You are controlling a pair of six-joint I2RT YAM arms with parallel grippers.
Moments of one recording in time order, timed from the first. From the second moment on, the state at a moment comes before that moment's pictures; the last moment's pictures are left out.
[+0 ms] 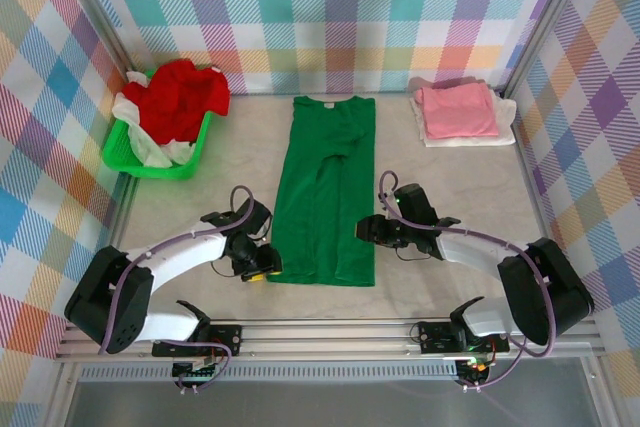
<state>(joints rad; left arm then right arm) -0.56 1.32 0.64 -0.74 0.26 -0.75 0.51 1.35 0.52 -0.02 -0.47 0.66</state>
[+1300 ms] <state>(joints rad) -0.62 1.33 0.56 -0.45 0.35 -0.81 0.52 1.03 0.33 -0.32 -0.60 0.89</state>
